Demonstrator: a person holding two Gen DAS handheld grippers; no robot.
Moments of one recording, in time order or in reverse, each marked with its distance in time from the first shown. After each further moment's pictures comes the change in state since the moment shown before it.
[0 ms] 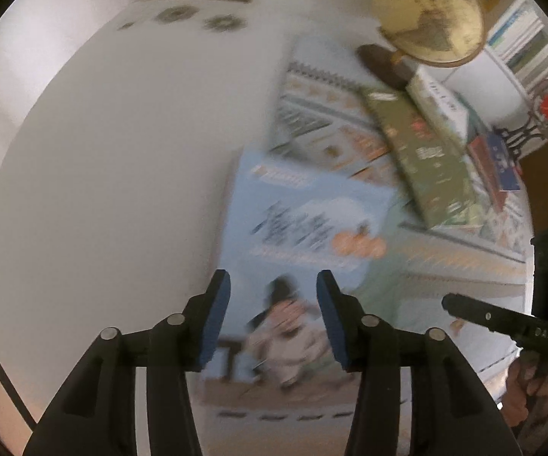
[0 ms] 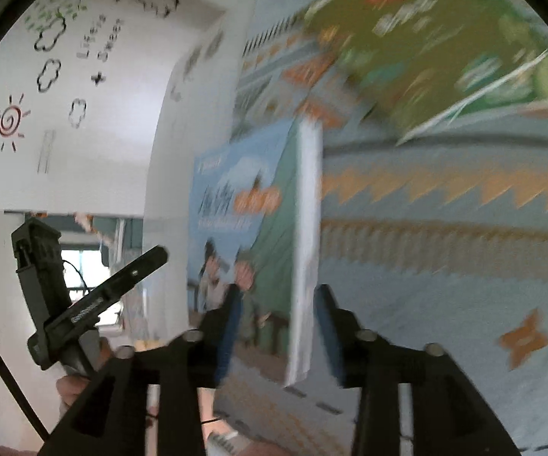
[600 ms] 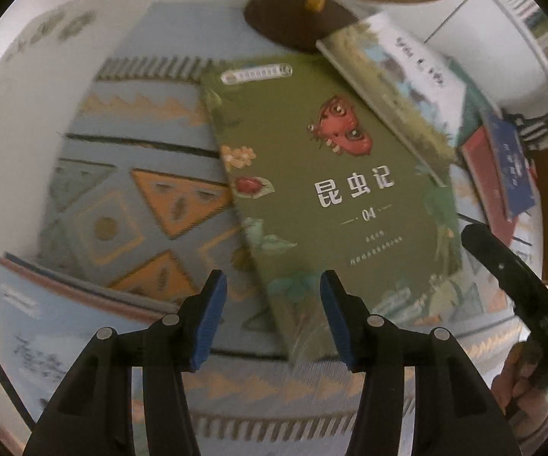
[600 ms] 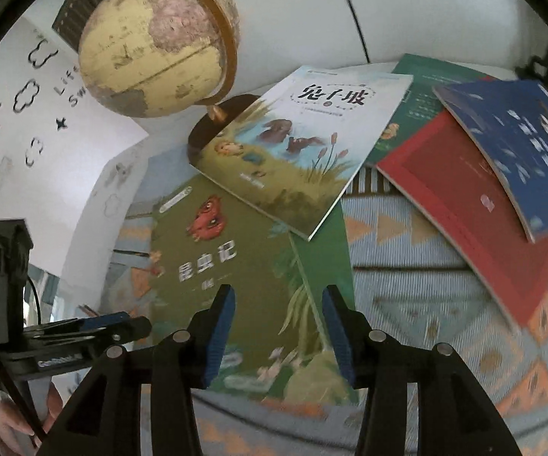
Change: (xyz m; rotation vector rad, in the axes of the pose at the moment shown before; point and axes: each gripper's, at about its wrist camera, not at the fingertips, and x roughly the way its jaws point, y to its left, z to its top) left arm 0.137 -0.172 0.083 -0.006 0.143 0.038; right arm -0.070 -0.108 0.137 -0.210 -0.271 -0.263
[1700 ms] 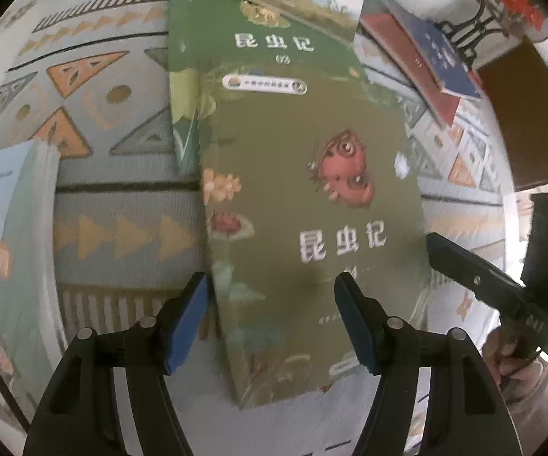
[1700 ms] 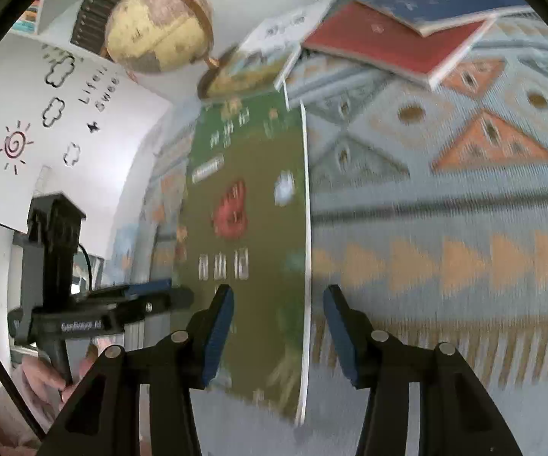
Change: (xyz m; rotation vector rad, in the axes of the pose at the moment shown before) left arm -0.006 -0.039 -0.118 0.184 0.060 -0.150; right arm -0.072 -0.068 -0.141 0.185 0.051 0.244
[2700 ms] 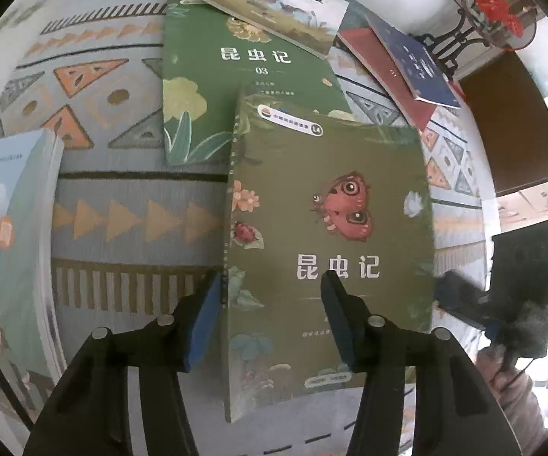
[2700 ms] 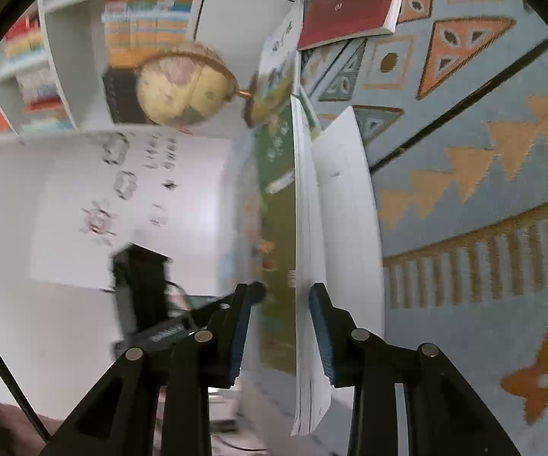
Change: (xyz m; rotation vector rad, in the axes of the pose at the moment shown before) left arm -0.016 -0.012 -0.016 -0.022 -0.055 -0.063; right arm -0.012 -0.030 -0.039 0.268 -0.008 0.336
